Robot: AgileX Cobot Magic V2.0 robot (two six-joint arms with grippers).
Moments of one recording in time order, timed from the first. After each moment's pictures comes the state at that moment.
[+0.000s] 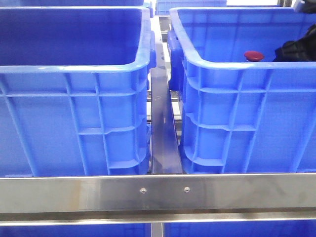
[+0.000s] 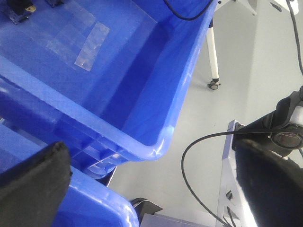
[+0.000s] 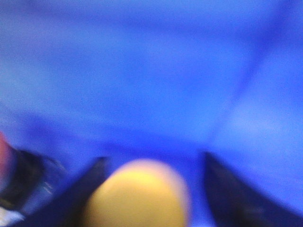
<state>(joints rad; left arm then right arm) -0.35 1.55 -1.51 -0.89 1.23 0.78 -0.15 1.95 -1.24 1.82 0.28 -2.02</state>
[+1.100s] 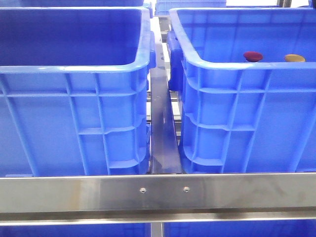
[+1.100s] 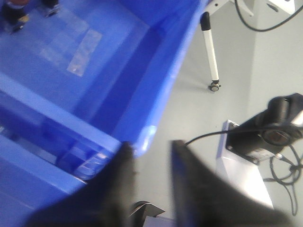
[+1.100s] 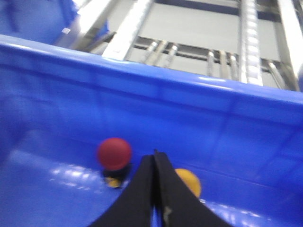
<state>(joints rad) -0.38 1.46 -1.49 -0.87 1.23 0.75 -0.15 1.39 -0.90 1.82 0.33 -2.01</state>
